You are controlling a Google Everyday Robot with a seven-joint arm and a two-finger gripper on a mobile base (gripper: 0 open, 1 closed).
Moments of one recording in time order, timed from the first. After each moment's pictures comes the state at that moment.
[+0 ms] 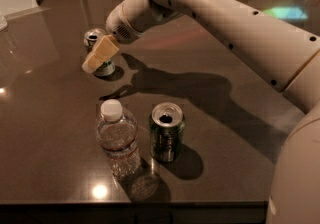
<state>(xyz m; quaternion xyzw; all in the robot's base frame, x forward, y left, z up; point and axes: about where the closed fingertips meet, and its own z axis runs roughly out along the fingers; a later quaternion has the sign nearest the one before) 0.639 0.156 0.902 -0.59 0.68 0.25 0.36</state>
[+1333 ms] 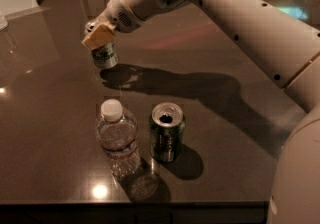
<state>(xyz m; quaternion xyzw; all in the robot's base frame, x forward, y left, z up) 0.634 0.159 0.937 -0.59 0.66 0.27 0.38</state>
